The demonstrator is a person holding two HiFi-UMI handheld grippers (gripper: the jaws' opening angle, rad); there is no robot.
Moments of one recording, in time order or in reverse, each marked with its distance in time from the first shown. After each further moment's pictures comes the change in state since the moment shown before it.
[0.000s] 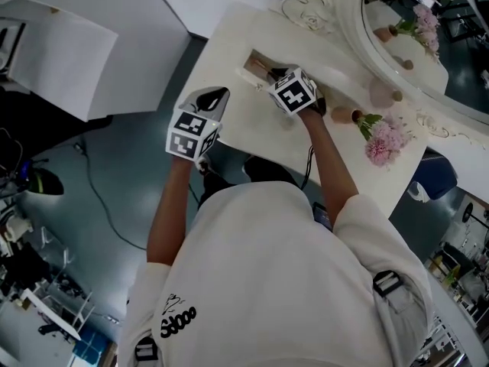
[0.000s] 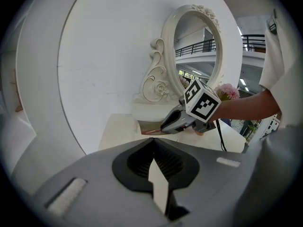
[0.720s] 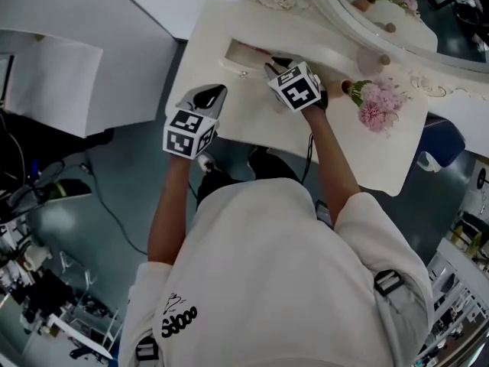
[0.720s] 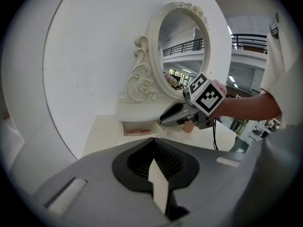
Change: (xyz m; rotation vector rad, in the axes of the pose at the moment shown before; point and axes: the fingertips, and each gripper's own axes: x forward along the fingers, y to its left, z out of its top) left arm 0.002 -0.035 0.000 0.072 0.012 -0.101; right arm -0.055 -0.006 -0.016 0.116 -0.126 -0.119
